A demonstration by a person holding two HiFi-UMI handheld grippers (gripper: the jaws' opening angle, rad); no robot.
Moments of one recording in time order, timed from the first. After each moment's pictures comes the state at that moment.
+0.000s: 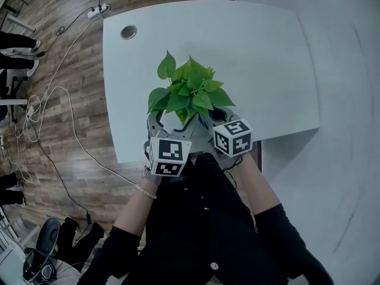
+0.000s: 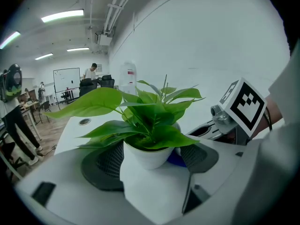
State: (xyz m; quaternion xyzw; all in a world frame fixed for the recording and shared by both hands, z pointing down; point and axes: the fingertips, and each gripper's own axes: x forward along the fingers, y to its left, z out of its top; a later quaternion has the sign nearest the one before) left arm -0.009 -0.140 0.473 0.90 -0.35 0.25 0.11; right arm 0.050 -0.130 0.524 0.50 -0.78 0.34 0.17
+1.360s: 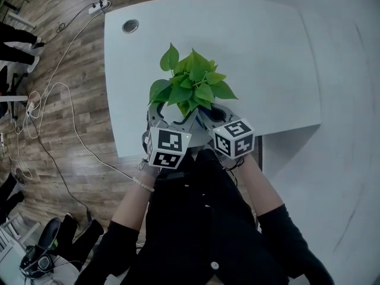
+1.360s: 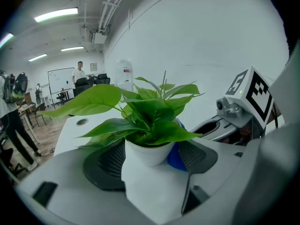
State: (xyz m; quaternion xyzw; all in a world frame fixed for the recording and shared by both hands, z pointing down) left arm -0.009 -0.140 0.483 0.90 -0.32 0.27 0.10; right arm 0.029 -0.116 0.513 0.48 -0.79 0.34 0.15
